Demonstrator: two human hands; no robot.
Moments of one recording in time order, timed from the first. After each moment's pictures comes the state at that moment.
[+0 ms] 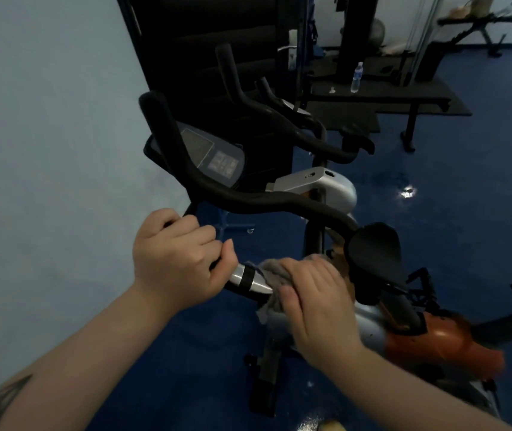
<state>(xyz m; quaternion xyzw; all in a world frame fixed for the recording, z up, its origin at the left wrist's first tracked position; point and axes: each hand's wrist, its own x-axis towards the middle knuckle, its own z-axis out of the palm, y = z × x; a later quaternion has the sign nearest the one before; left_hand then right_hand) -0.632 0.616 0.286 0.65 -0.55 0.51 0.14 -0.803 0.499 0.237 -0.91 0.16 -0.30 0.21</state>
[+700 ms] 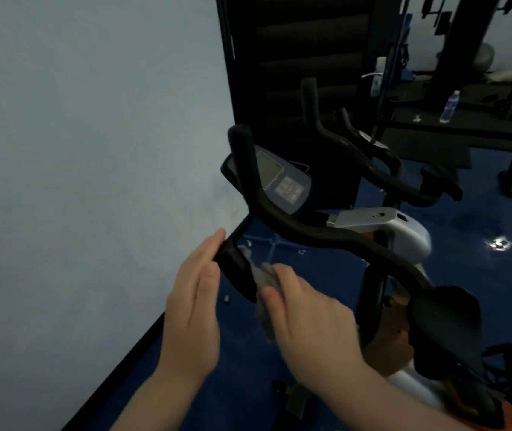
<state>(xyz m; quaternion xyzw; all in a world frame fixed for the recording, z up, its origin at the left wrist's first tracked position) -0.688 0.660 0.286 0.76 -0.24 0.08 0.60 -0.752 0.530 0.279 -0.96 0.11 -0.19 0.19</state>
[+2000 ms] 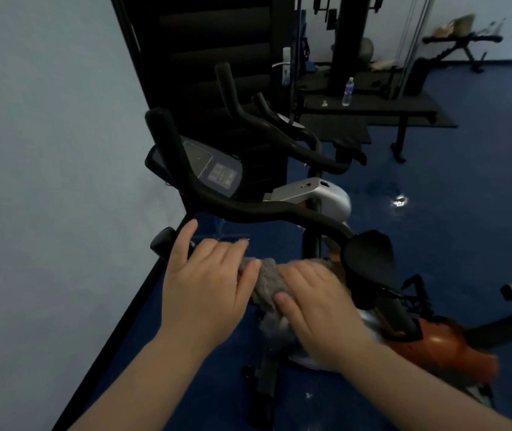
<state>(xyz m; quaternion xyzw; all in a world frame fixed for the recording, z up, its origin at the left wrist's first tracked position) -0.683 0.616 0.282 0.84 -0.47 0.25 0.12 -0.803 0.487 0.239 -0.95 0.10 -0.22 0.18</state>
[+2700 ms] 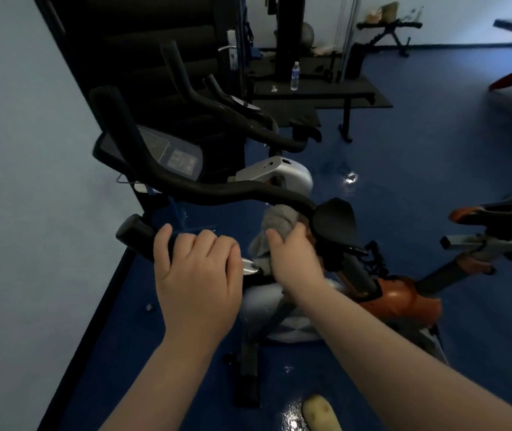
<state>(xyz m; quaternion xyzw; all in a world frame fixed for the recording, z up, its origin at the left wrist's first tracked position) -0.697 0.609 0.255 0.83 -0.44 0.30 0.20 -0.771 0.493 0.255 -0.71 0.48 -0.18 0.47</state>
